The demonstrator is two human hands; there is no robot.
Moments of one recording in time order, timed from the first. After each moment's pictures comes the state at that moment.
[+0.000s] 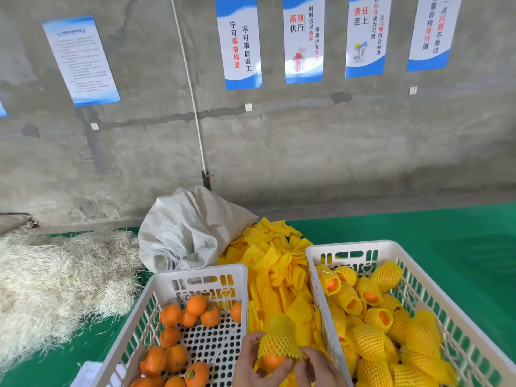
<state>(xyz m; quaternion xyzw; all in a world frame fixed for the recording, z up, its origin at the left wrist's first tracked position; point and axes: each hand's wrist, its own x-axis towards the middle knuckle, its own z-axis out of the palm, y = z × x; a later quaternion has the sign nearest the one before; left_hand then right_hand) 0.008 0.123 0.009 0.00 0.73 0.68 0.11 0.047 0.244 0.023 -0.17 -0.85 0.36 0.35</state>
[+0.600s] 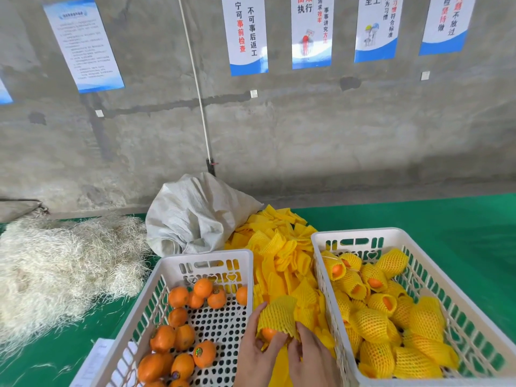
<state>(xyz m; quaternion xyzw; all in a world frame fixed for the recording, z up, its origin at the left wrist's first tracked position) 0.012 0.119 0.000 0.03 0.70 0.71 0.03 0.046 0.243 0.007 -0.11 -0.92 0.34 0.16</state>
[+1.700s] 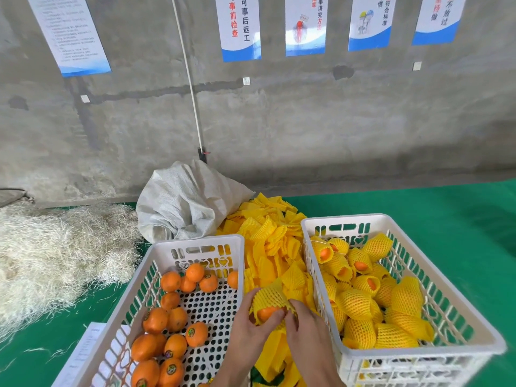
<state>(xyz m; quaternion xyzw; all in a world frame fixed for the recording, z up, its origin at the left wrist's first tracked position) 0.008 0.119 -0.012 0.07 0.73 0.67 0.04 0.050 0.260 0.011 -0.10 -0.93 0.34 0.10</state>
